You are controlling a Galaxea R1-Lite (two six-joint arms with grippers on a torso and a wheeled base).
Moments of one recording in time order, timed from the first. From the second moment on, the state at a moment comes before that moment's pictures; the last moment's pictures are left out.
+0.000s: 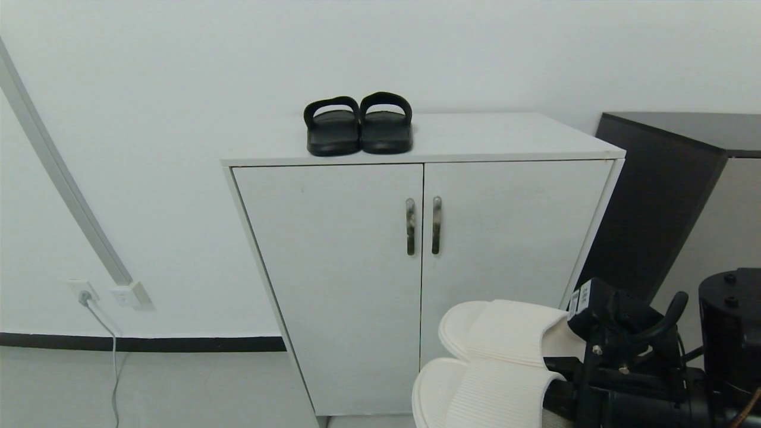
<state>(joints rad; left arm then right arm) 0.00 0.00 0.00 0.01 0.02 0.01 0.84 1.39 -0.51 -0.49 0.13 -0.11</state>
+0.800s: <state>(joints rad) 0.00 0.00 0.00 0.01 0.02 0.01 0.84 1.38 -0.48 -0.57 0.13 -0.12</state>
